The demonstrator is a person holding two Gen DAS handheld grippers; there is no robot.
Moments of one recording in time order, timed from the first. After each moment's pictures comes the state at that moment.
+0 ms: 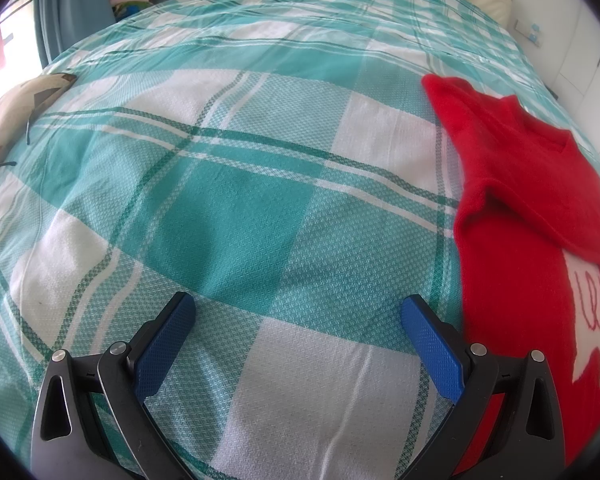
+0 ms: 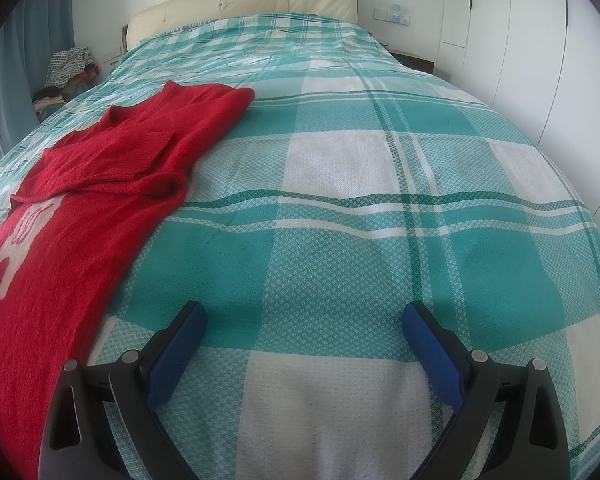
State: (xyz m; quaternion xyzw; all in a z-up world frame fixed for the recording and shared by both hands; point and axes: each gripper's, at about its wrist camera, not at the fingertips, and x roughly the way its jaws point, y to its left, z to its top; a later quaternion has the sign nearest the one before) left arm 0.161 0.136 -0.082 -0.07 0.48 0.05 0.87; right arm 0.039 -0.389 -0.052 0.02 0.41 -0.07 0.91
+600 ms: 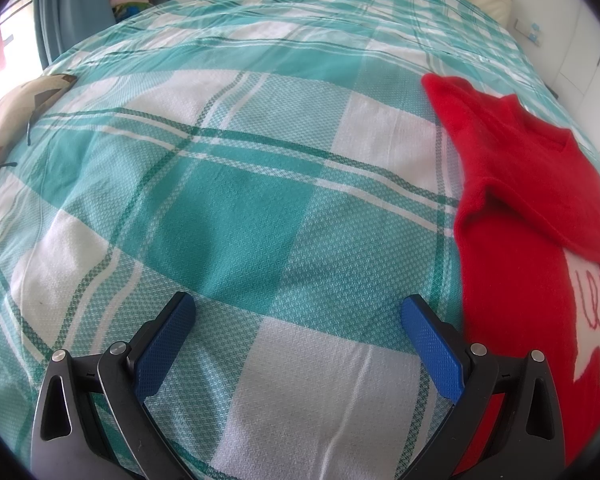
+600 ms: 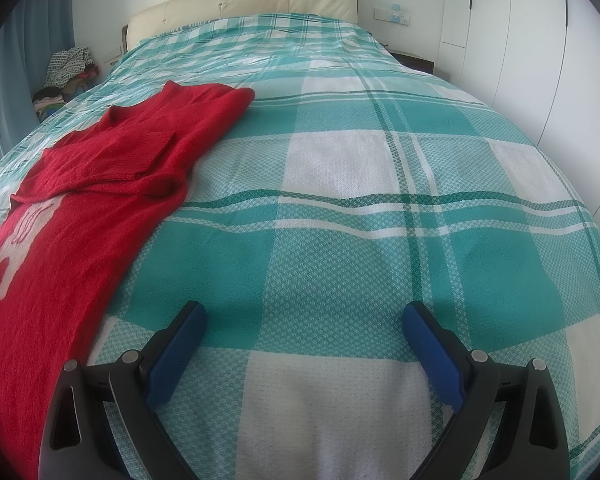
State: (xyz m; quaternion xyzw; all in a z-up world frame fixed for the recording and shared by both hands) left arm 0.161 0.134 -0.082 -0.07 0.48 0.05 0.87; right arm 0.039 -0.389 -0.053 0.02 0.41 -0.07 0.91
